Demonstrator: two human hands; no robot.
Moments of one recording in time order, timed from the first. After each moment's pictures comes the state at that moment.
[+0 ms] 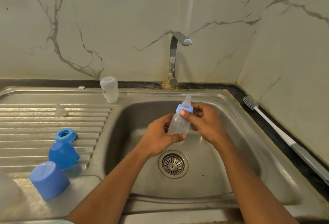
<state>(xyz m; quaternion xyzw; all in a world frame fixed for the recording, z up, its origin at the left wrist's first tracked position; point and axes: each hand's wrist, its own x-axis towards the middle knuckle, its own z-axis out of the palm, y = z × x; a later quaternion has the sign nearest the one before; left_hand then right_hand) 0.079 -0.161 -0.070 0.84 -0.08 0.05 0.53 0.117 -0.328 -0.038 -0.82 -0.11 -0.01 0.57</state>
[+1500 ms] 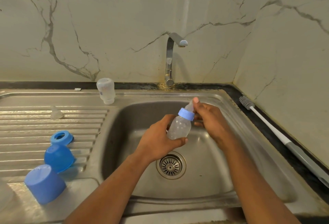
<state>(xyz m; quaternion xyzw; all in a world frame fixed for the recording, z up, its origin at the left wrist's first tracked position) 0.077 -0.167 -0.075 0.90 -0.08 0.10 0.41 0.115 -0.339 -0.027 -0.79 -0.08 -0.01 0.60</state>
